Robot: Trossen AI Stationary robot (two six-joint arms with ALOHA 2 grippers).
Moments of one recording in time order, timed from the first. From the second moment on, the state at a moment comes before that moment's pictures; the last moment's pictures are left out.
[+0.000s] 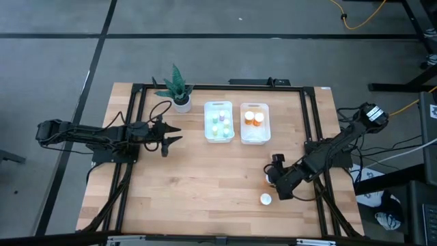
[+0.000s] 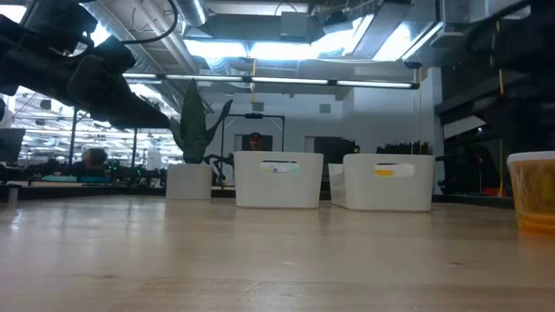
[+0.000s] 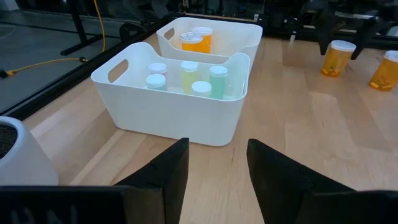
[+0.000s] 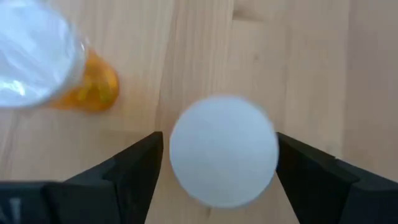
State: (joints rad) left arm 0.09 0.57 0.08 0.19 -0.20 -0.11; right arm 0.66 1.32 0.62 -0.44 0.28 0.47
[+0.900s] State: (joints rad) left arm 0.09 0.57 0.08 0.19 -0.20 -0.11; right arm 0.65 1.32 0.64 -0.45 0.35 0.54
